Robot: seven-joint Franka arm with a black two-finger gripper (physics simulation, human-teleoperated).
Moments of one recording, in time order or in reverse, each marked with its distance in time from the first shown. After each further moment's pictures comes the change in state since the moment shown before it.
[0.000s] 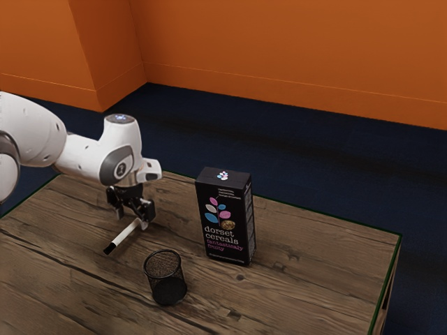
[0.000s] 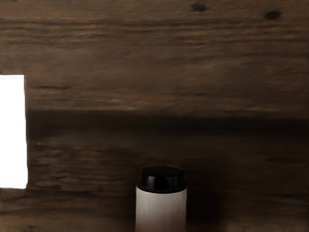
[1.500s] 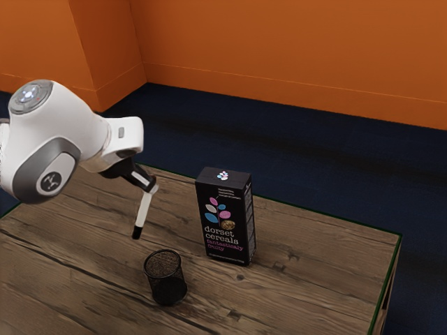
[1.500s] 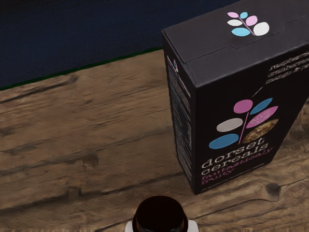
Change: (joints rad) arm -0.003 -0.958 -0.345 -0.581 -0.062 0.223 -0.018
